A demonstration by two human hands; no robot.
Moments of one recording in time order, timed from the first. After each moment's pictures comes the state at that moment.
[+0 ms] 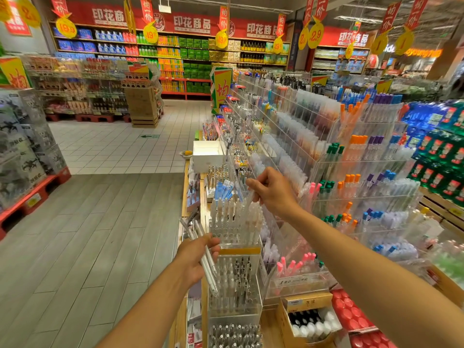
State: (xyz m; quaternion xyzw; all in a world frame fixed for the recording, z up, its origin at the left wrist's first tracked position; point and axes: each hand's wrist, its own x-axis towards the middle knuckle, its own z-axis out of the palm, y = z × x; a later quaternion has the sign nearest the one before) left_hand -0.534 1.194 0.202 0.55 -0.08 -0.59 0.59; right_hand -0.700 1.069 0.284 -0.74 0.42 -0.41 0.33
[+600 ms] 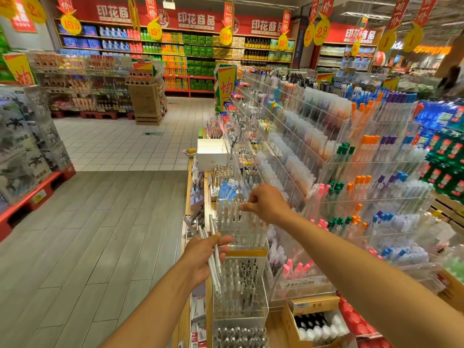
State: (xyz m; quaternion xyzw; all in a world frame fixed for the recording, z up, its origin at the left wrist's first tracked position) left_hand -0.530 1.189 0.202 0.53 -0.15 -0.61 0.57; right_hand -0.676 1.048 0.258 -0.86 0.46 -0.18 0.15
